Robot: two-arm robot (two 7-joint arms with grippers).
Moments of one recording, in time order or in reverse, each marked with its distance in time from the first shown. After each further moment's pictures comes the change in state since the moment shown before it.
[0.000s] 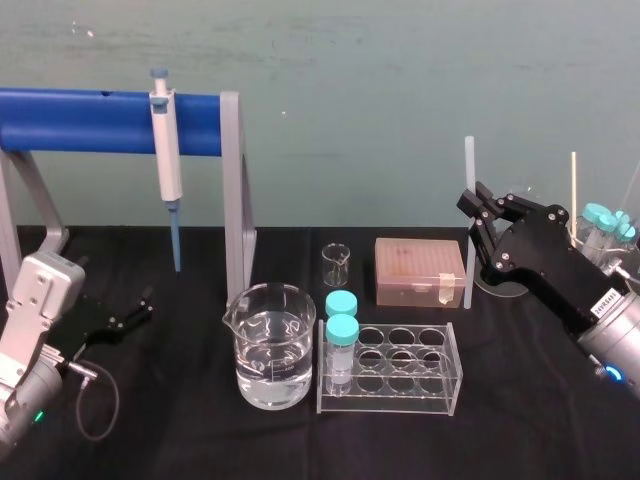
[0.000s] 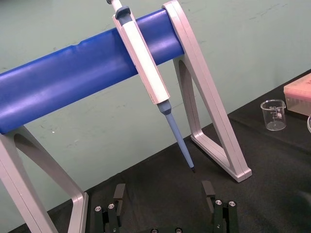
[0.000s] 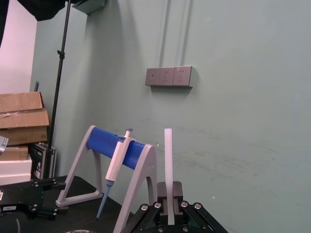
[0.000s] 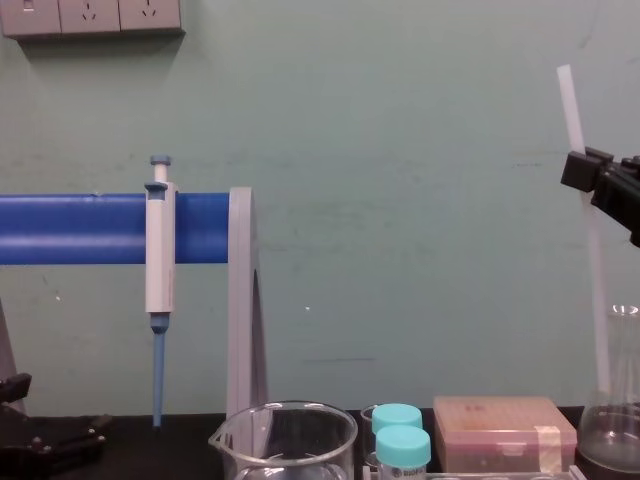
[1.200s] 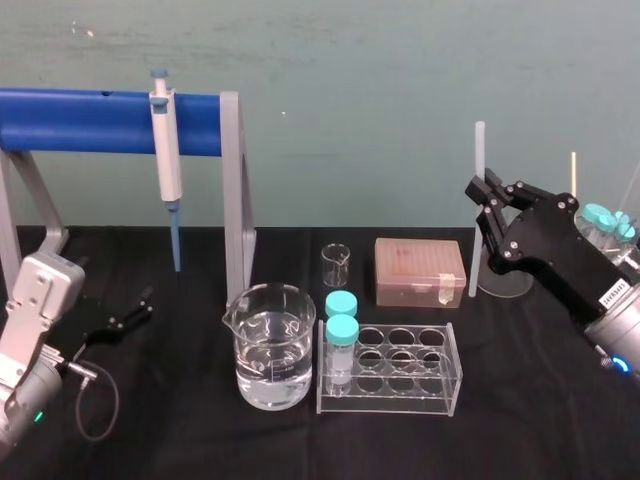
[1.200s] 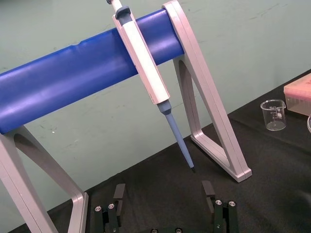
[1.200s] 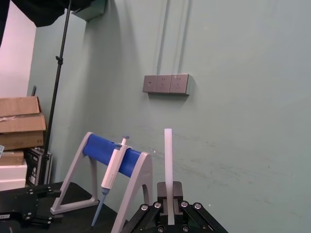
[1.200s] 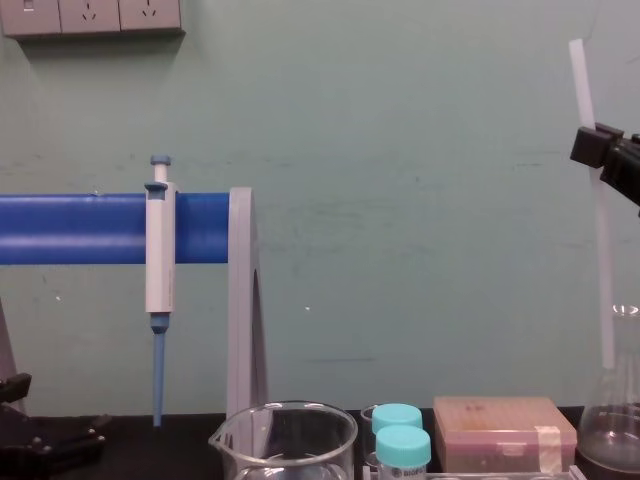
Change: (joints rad) left arm 0.000 0.000 0.000 0.000 0.000 0.000 0.000; right arm 0.005 0.002 0.012 -0.011 0.006 -0.010 -0.003
